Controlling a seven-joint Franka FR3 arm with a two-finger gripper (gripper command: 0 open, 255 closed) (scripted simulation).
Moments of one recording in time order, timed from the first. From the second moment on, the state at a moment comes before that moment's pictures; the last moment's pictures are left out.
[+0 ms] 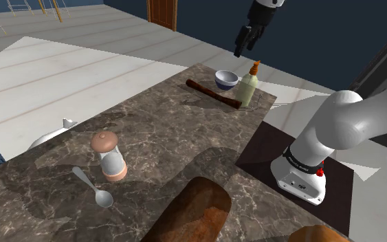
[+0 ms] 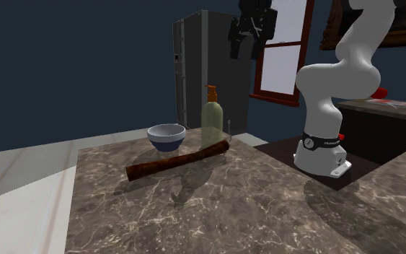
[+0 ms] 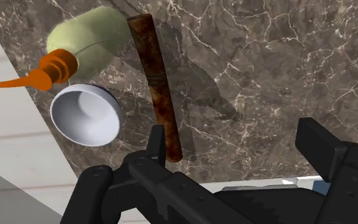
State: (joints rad) arm 0.00 -0.72 0.00 -2.44 -0.05 1.87 0.04
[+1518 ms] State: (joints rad) arm -0.05 0.01 -0.15 -2.45 -0.10 2.60 -0.17
